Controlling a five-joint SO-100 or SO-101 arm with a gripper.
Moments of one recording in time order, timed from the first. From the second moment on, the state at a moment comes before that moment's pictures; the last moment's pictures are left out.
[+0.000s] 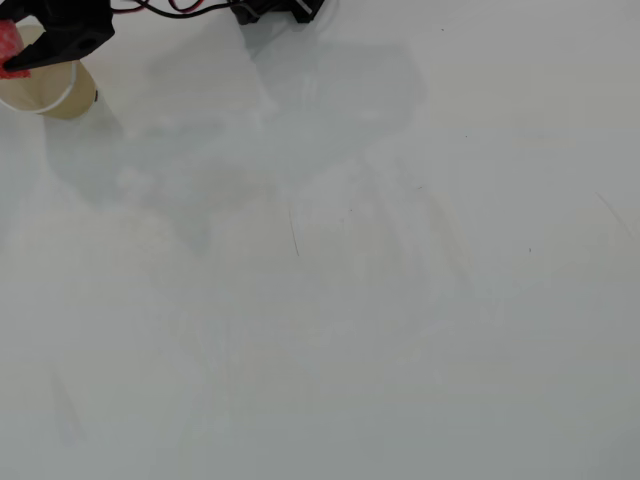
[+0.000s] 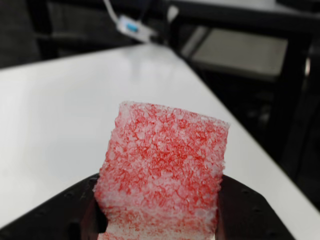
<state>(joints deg) 71.4 142.8 143.8 25.0 86.9</state>
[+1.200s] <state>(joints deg) 71.8 134.0 139.0 36.4 88.2</state>
